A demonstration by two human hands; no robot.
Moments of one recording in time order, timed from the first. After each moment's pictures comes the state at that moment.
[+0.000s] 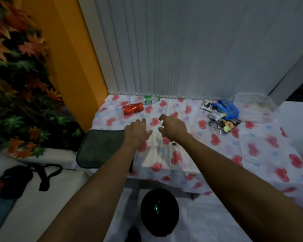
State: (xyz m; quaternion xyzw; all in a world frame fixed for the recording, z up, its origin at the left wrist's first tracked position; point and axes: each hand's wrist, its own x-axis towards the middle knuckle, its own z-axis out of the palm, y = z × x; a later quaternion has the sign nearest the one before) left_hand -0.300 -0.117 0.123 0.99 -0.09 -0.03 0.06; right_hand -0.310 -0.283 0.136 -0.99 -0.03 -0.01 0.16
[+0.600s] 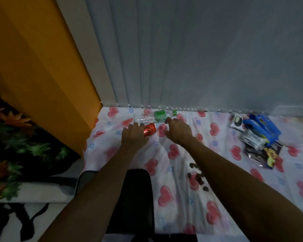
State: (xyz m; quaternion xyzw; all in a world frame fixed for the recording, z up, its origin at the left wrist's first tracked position) left_hand -0.003 -0.037 0.019 0.99 -0.15 -0.02 0.04; right_hand -0.018 -0.235 0.052 -0.99 0.03 0.09 0.10
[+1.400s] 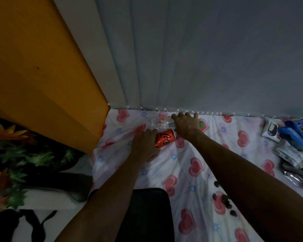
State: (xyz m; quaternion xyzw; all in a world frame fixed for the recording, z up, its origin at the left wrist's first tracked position) left_hand 0.069 -0.021 -0.033 0.96 -0.16 -0.18 0.12; right_hand 0.107 -0.216 -0.006 -0.98 -0.01 0.20 -0.09
